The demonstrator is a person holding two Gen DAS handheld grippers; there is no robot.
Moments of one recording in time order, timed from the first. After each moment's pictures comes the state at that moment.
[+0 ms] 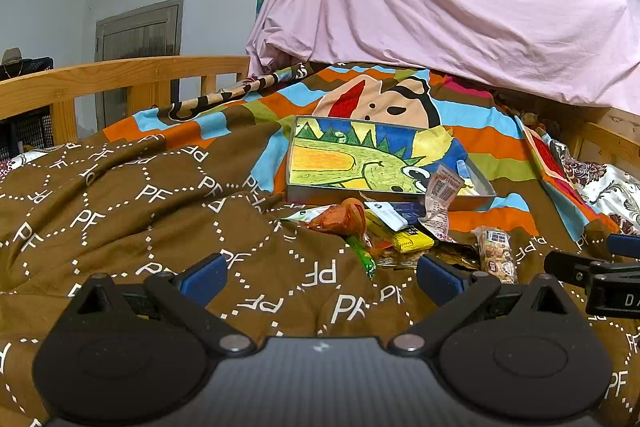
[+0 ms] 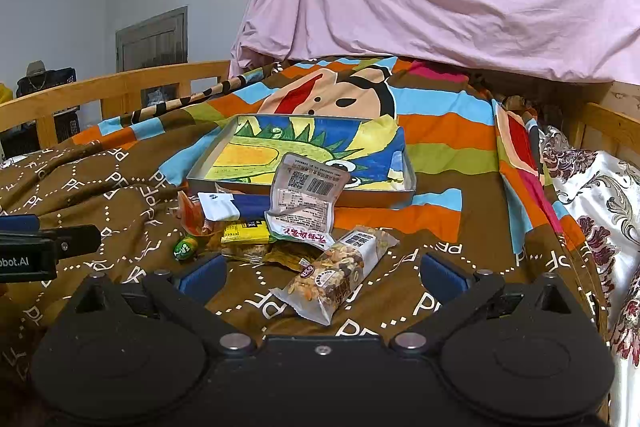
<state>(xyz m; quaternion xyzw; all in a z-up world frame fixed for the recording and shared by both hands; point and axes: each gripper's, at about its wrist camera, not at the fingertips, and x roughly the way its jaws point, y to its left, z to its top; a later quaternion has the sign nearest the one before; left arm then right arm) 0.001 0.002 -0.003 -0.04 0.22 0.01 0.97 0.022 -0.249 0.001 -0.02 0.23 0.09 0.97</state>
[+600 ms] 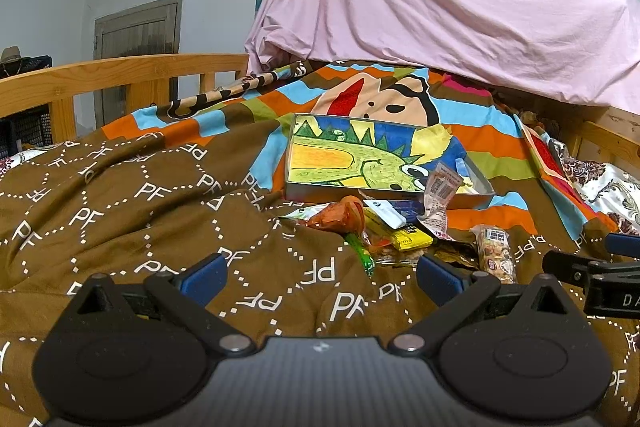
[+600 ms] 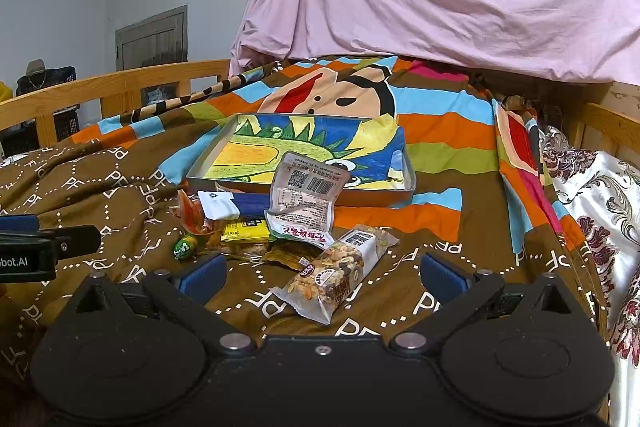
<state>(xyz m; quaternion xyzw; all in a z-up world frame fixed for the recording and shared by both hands) 0.000 0.002 -0.005 -0.04 0.22 0.01 0.97 0.022 -0.249 0.001 -0.02 0.23 0.09 0.97</state>
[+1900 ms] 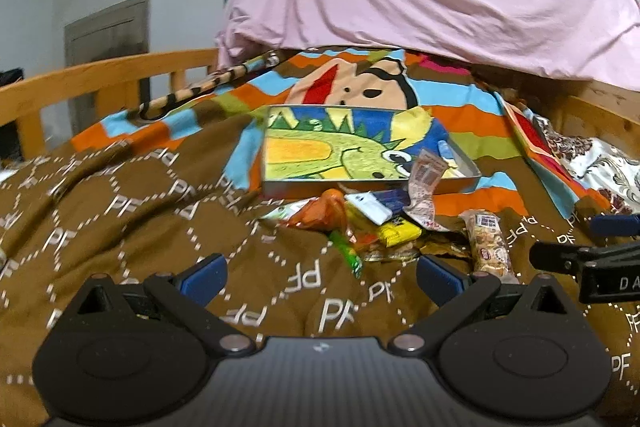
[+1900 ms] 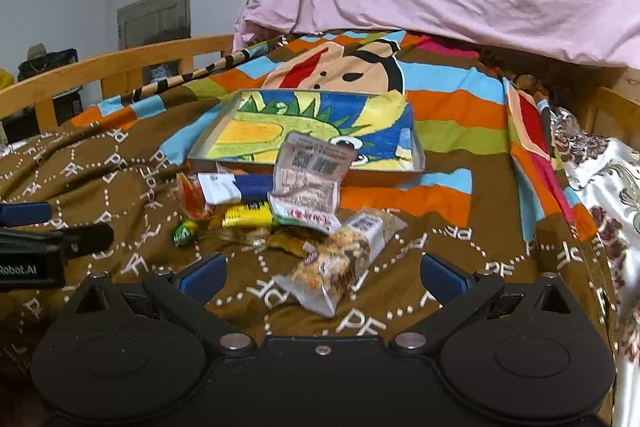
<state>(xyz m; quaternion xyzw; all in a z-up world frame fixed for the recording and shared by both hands) 0.025 -0.005 -0.001 -0.01 0.25 -0.04 0.97 0.046 -0.245 0.005 -0.03 0.27 0.11 0.96</state>
